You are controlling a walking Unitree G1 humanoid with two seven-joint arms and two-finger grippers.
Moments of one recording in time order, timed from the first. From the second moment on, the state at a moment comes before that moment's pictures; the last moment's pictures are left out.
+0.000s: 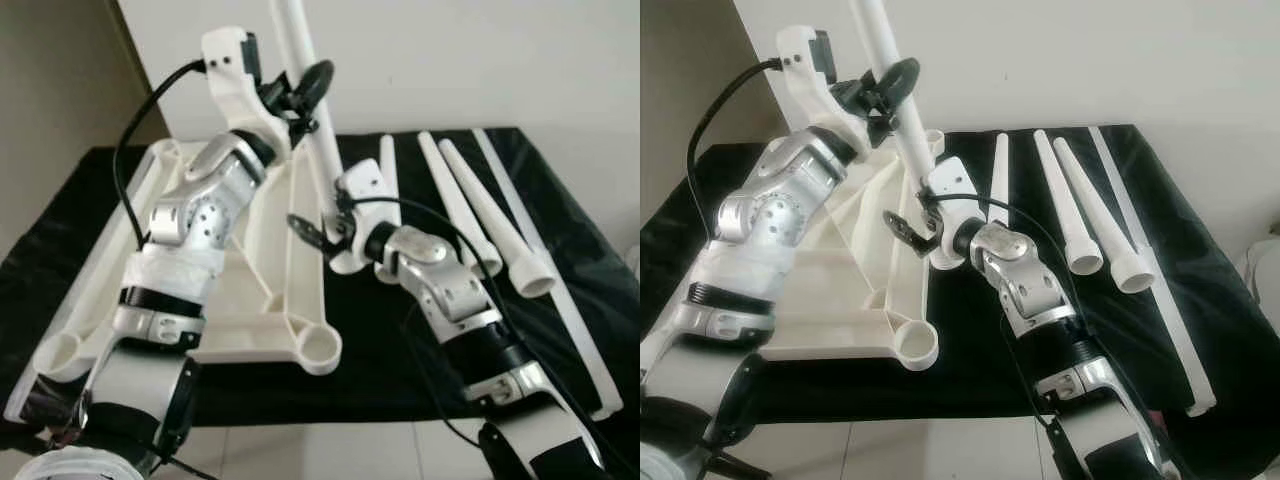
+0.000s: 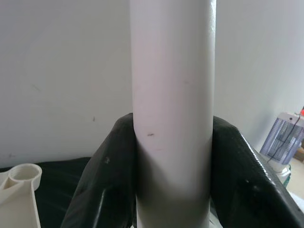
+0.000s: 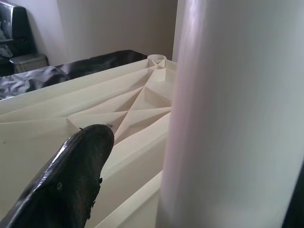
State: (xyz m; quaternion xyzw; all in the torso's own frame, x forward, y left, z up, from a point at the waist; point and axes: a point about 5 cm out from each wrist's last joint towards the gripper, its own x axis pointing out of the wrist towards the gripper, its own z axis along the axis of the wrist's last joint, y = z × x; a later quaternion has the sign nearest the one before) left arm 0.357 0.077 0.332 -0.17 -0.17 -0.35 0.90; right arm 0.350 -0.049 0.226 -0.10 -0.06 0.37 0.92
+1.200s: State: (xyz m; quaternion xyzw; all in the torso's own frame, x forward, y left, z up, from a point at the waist) left arm 0.345 0.077 0.324 -0.16 -0.15 -0.37 0.90; right arm 0.353 -0.052 0.216 -0.05 -0.03 0.33 0.94
